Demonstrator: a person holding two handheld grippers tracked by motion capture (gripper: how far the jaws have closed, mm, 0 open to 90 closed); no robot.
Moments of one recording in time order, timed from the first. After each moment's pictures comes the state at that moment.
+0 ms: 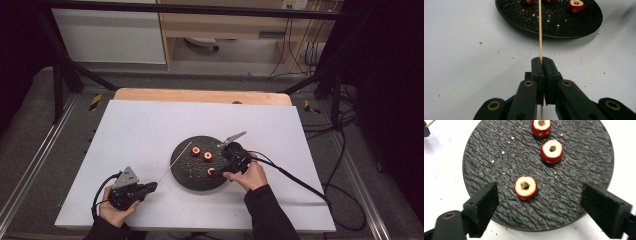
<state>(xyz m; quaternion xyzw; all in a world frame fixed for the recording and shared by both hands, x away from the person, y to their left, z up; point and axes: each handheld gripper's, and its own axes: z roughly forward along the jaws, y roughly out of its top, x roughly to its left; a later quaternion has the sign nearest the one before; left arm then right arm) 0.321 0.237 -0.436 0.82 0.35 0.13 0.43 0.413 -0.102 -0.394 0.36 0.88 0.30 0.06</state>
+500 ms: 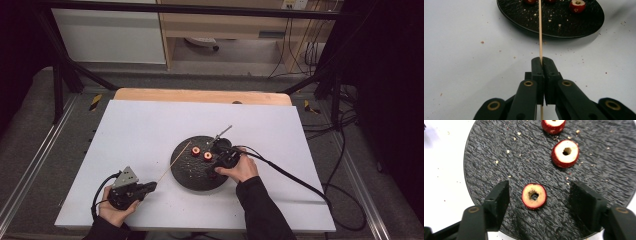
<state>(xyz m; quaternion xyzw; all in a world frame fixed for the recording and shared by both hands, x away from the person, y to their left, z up) 0.322 0.239 -0.436 0.82 0.36 0.13 0.43 0.432 -0.076 -0.396 0.35 0.90 0.24 0.01</state>
